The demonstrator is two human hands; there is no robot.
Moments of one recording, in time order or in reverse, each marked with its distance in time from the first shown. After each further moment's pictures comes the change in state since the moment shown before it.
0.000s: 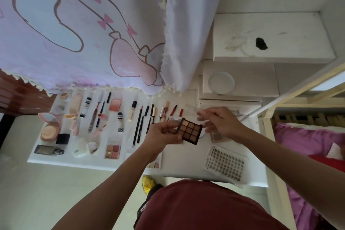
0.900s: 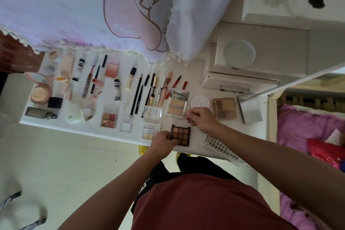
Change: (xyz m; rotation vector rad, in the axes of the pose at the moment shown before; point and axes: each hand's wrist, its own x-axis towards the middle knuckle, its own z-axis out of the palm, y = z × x) left_hand -0.007 -0.116 0.017 0.374 0.124 -0.347; right_hand 0.032 0.100 0.078 -0.088 -0.064 0.194
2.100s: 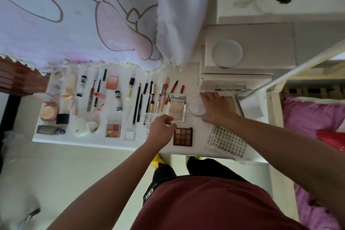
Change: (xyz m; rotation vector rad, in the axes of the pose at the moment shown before) left_hand 0.004 0.051 -0.023 0.164 0.169 0.192; right_hand 0.029 0.007 -0.051 -1.193 0.098 -0.142
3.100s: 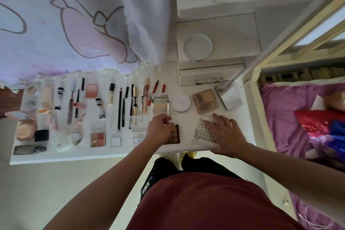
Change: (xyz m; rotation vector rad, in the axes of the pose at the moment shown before) left_hand -0.001 0.013 0.032 0.059 -0.064 0.062; right_hand -0.127 0.039 0.071 -0.061 -0.013 -0.008
